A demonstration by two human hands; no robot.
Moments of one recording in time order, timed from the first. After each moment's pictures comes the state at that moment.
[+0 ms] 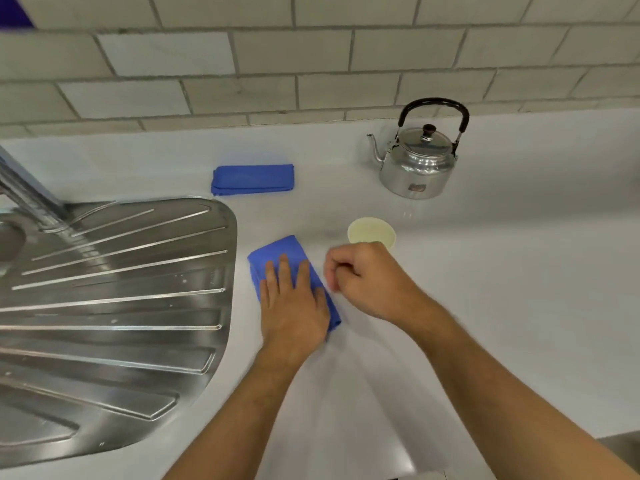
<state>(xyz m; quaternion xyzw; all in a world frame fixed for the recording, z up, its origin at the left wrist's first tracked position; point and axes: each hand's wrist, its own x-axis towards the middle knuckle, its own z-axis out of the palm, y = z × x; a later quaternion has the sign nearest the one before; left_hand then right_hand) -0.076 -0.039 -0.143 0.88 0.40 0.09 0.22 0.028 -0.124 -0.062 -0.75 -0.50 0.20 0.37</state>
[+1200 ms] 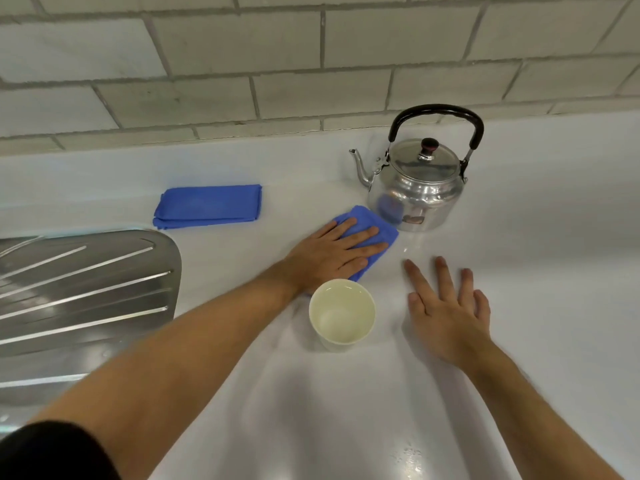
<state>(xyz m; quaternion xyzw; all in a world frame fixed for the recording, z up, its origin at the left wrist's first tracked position) 0.139 0.079 -0.184 1.00 -0.05 0.00 -0.02 0.204 -0.164 -0.186 -0.95 -0.28 0.13 0.07</state>
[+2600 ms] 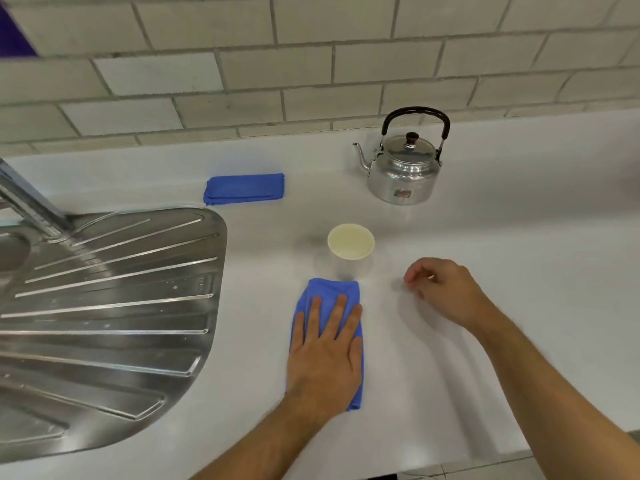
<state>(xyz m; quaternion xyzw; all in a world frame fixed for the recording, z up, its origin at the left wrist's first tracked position) -0.076 -0.120 -0.169 0.96 0.26 0.00 0.10 0.133 -0.224 -0.111 -0.86 -0.31 0.21 0.36</state>
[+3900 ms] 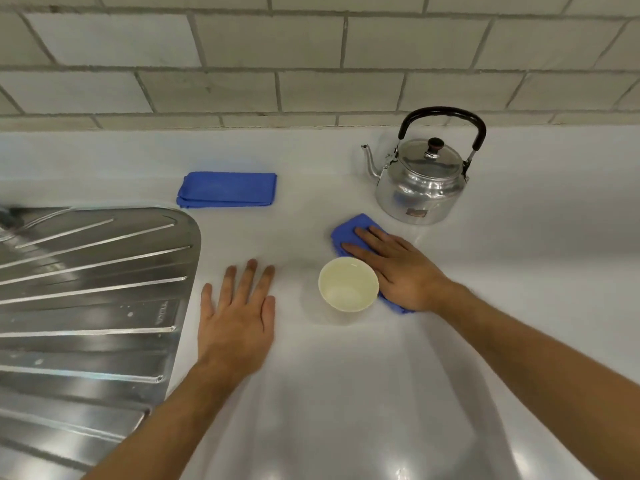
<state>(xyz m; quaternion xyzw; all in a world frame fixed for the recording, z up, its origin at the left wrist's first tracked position) -0.044 0.024 -0.177 0.91 0.40 0.02 0.09 0.225 -0.108 -0.156 -0.78 -0.62 0.10 0.00</state>
